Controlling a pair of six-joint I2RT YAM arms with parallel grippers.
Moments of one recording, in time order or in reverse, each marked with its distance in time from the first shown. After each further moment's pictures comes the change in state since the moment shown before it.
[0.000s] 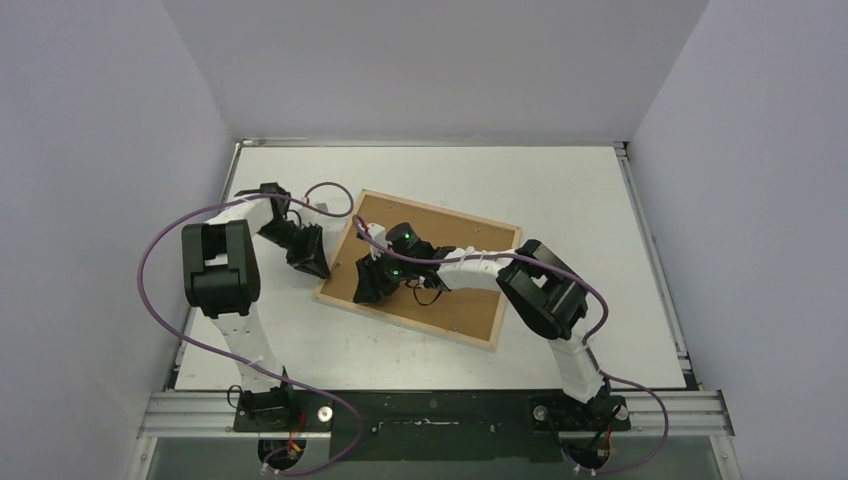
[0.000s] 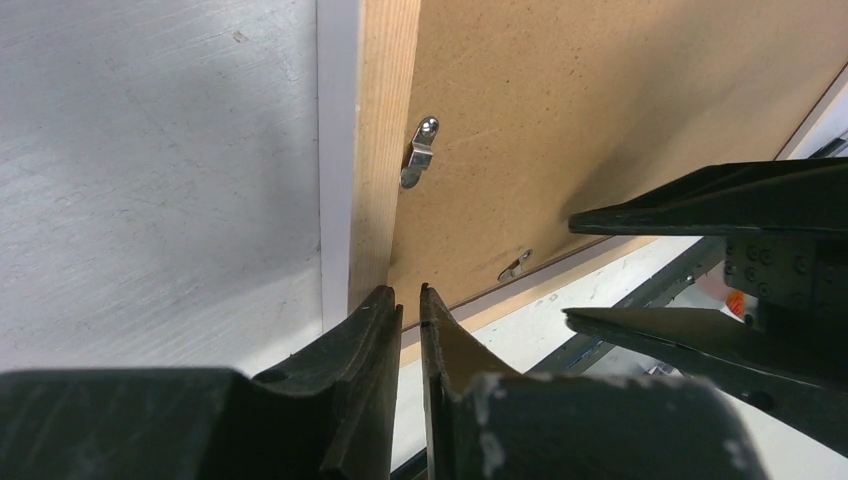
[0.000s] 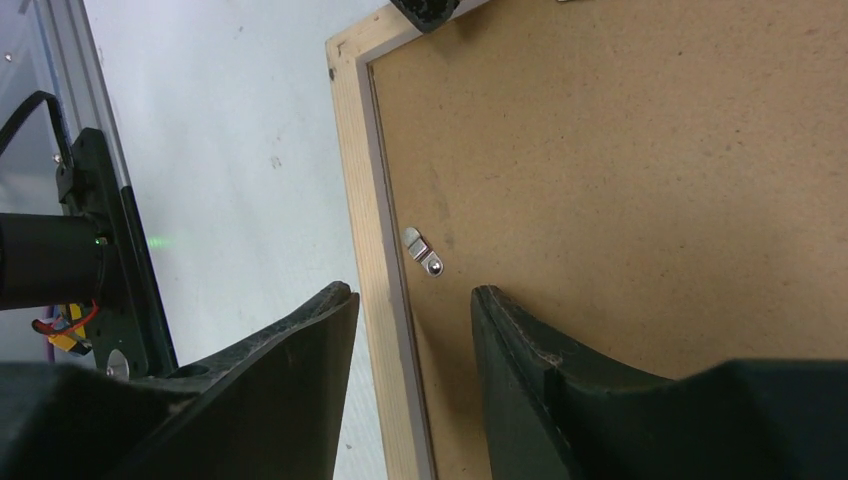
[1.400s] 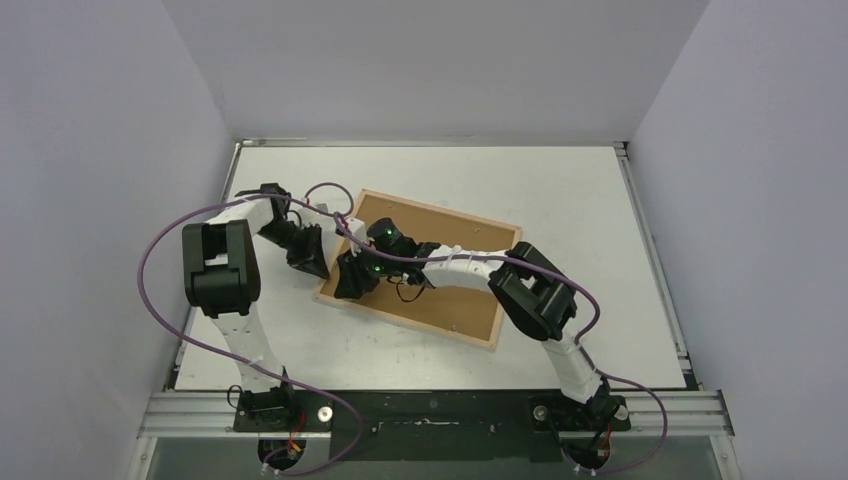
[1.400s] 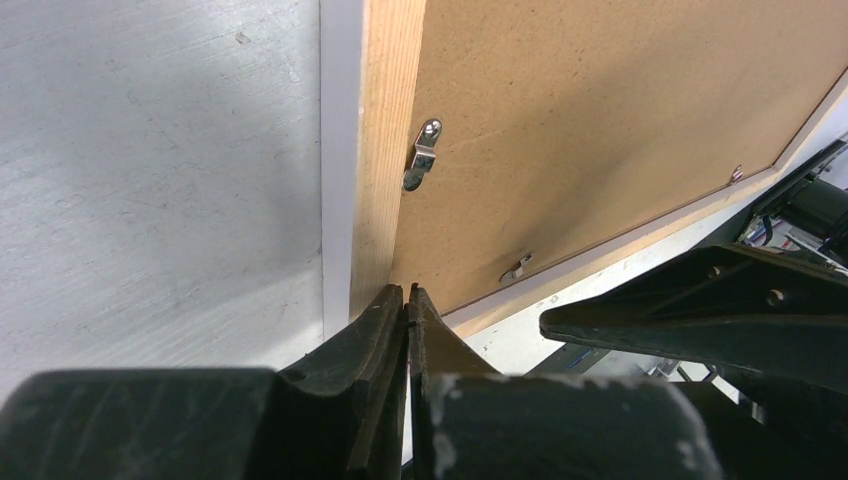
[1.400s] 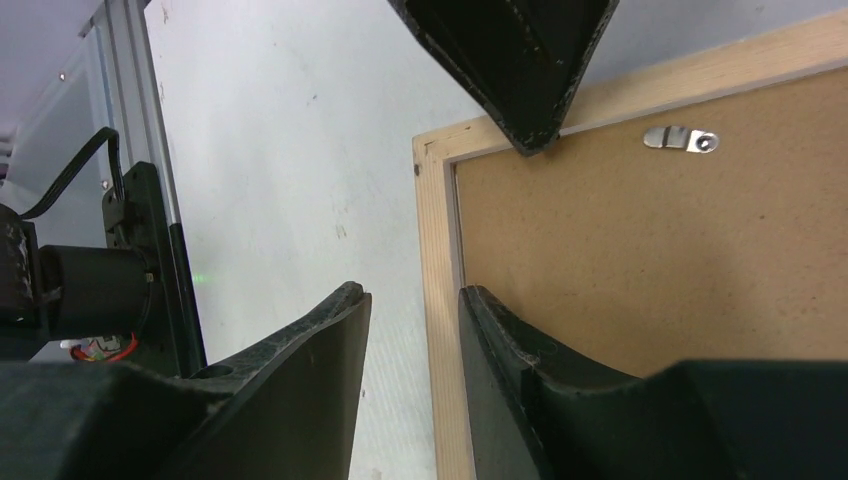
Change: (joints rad) left arm 0.000 0.002 -0.002 0.003 0.000 -0.003; right arm 0.051 0.078 0.165 -0.033 -0.006 -0.009
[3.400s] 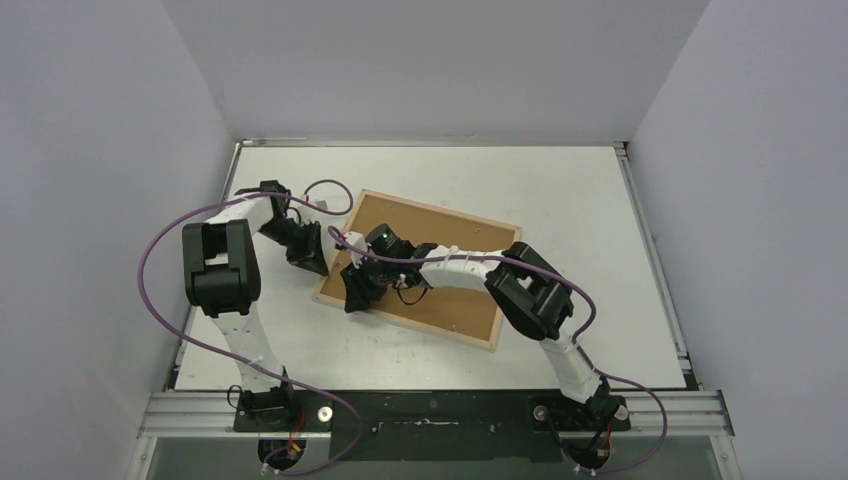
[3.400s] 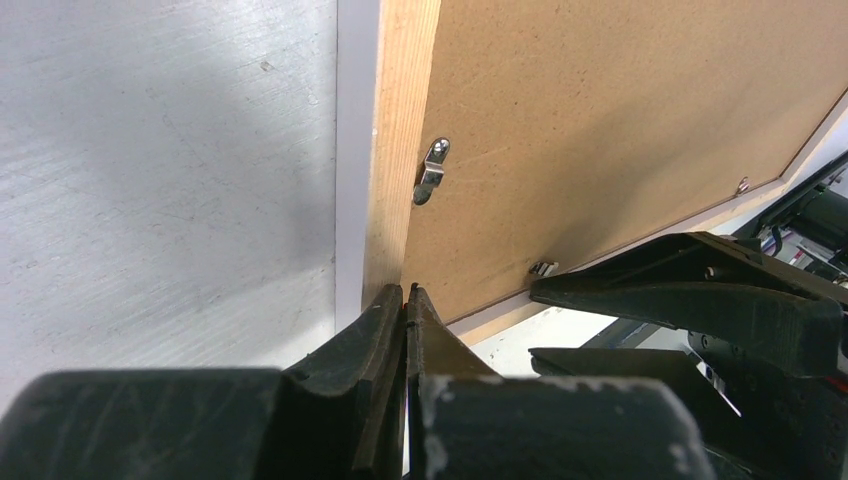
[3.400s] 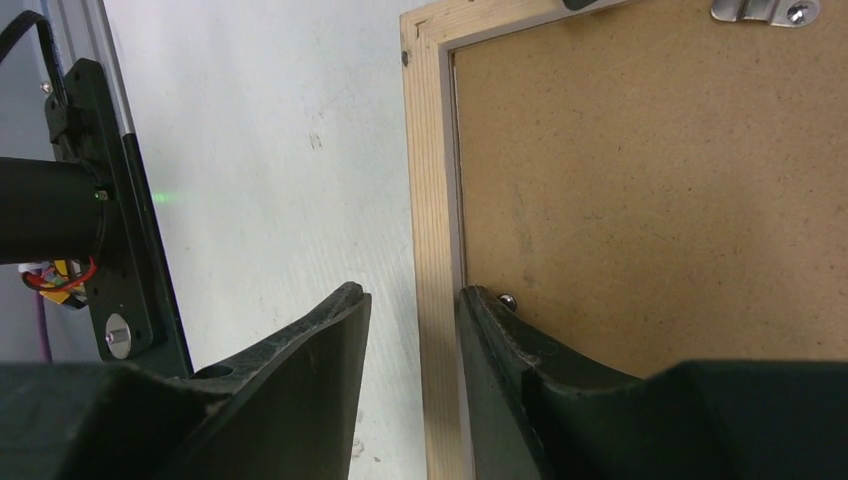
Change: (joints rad) left arm 0.000 0.005 0.019 0.010 -0.014 -0.004; right arm 0.006 0.021 0.025 -0.179 -0.033 -0.121
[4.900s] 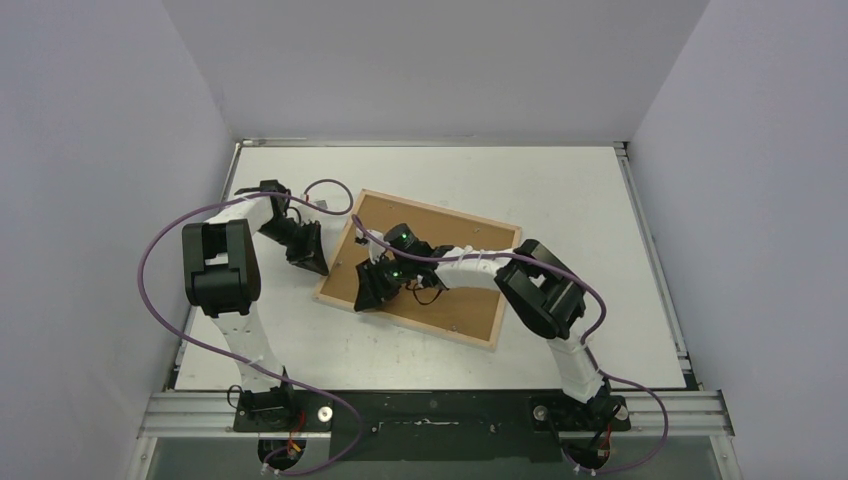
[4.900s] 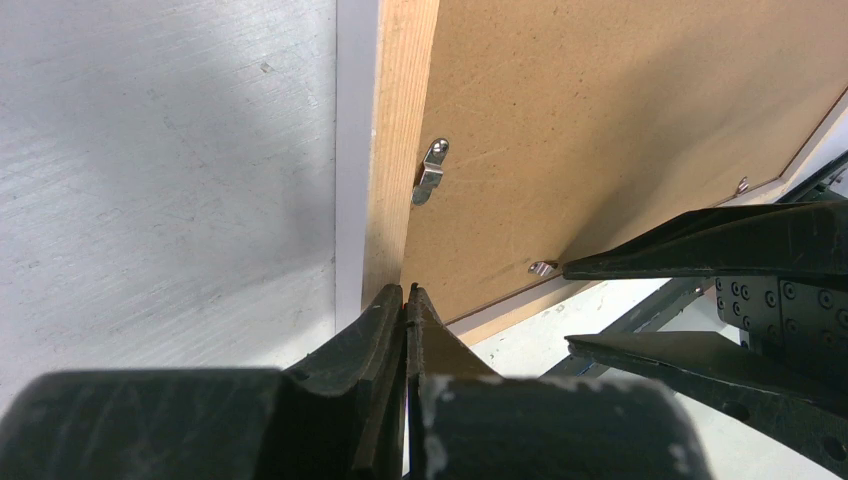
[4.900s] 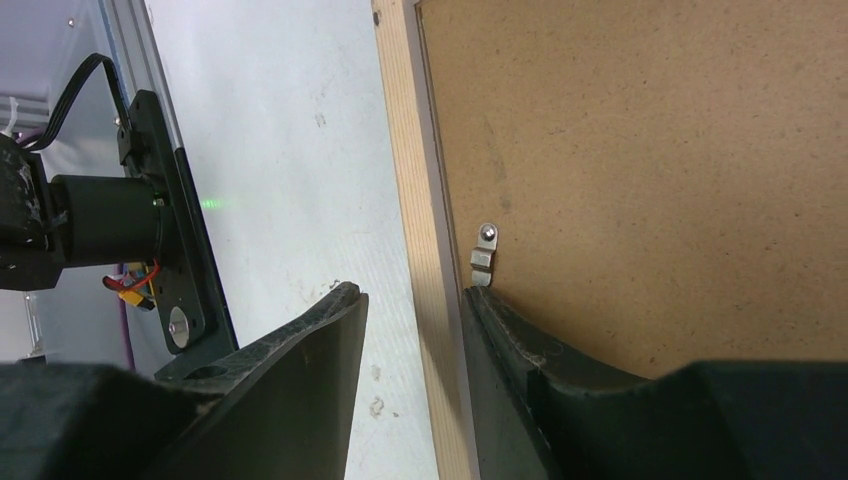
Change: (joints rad) left arm 0.000 0.000 0.004 -0.001 0.000 0.001; right arm -0.058 -0.064 -0.153 0.133 -0.068 0.181
